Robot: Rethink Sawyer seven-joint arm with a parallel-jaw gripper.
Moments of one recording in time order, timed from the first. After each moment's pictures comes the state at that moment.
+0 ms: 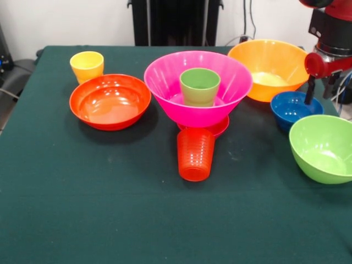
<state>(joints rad) 0.14 -0.49 0.18 1.56 -0.42 0.46 1.88</state>
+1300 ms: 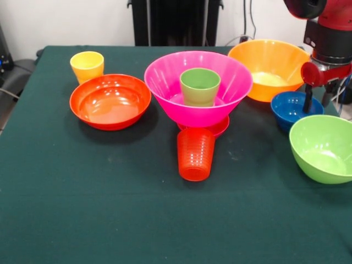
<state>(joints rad) 0.14 -0.45 0.16 1.56 -0.42 0.36 1.88</state>
